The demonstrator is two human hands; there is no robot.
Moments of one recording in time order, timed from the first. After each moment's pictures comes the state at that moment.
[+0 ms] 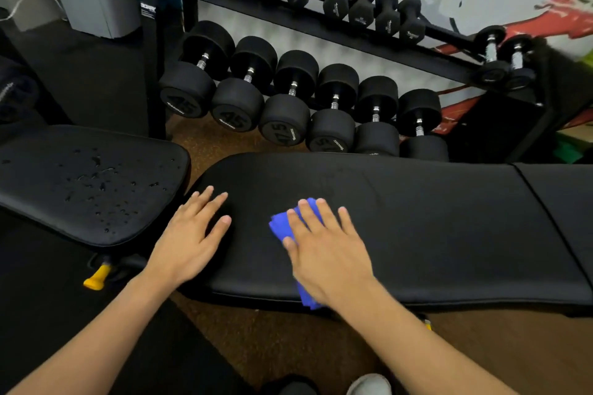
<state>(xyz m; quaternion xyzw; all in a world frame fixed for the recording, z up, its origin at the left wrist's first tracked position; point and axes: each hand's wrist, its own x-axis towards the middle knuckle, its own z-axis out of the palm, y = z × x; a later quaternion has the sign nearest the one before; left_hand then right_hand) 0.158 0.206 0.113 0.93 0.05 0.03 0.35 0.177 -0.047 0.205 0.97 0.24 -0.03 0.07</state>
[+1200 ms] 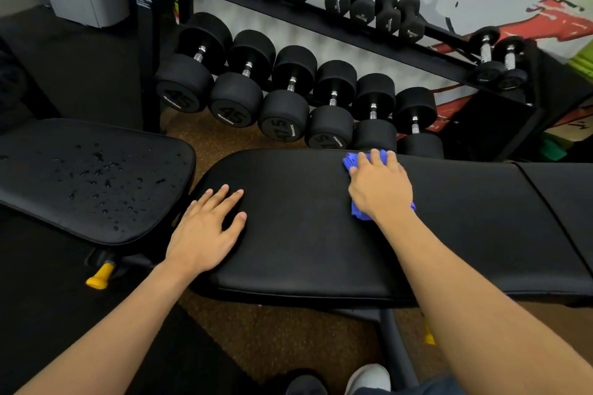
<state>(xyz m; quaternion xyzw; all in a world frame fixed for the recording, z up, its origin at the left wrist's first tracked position) 0.178 0.208 0.096 0.95 0.04 0.02 0.31 0.293 -0.077 0.220 0.99 0.05 0.03 0.12</state>
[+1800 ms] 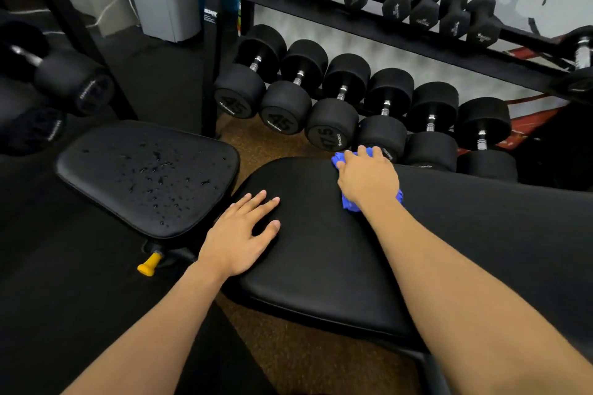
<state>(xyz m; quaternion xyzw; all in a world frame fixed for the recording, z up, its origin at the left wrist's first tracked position) 0.177 0.210 0.094 0.94 0.06 0.03 0.33 0.352 0.006 0.185 0.98 0.16 0.02 0.09</state>
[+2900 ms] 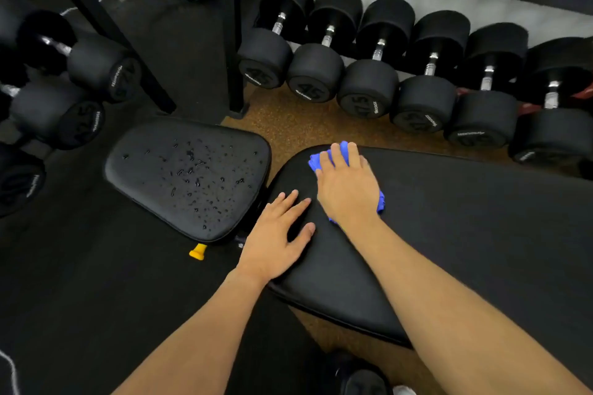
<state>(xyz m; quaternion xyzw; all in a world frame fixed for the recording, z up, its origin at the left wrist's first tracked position) 0.172 0.207 0.122 0.92 0.08 -0.01 0.38 0.315 0.085 0.150 0.97 0.25 -0.02 0.06</state>
